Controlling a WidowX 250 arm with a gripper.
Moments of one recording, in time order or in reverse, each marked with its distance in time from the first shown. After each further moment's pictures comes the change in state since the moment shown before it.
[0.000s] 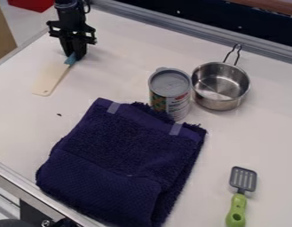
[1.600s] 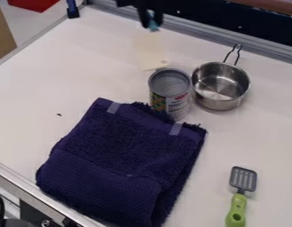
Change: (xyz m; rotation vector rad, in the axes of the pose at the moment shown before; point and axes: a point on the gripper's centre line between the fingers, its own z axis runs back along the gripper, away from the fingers) arm -0.006 -0.175 0.112 -0.104 0.038 0.503
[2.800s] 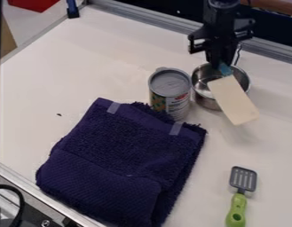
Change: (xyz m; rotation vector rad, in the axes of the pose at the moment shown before) arm -0.061 -0.089 -0.062 -0.027 -0.115 0.096
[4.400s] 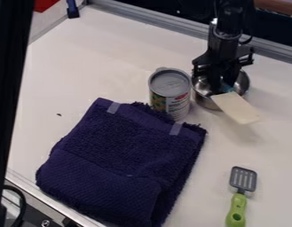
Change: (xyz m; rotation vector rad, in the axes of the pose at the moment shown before) arm -0.008 0.002 -0.040 0.028 -0.002 -0.015
